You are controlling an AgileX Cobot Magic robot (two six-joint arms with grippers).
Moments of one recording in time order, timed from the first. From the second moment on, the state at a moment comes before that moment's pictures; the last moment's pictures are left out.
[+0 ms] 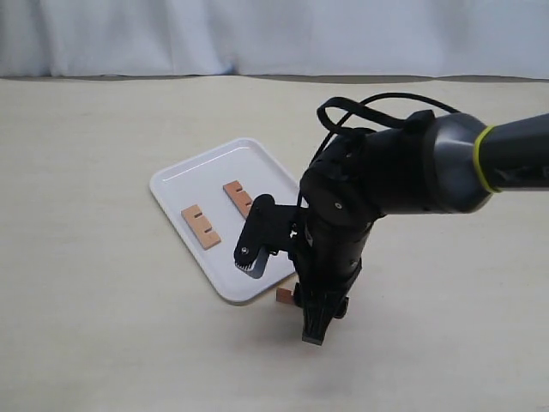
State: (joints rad) left arm -0.17 0.00 0.00 -0.17 0.34 0.00; right arm 0.47 1.87 -1.07 -0.18 0.76 -0.36
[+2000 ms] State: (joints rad) left arm -0.17 0.00 0.00 -0.17 0.34 0.00; right arm 0.43 2.13 -1.44 -0.17 0.50 0.10
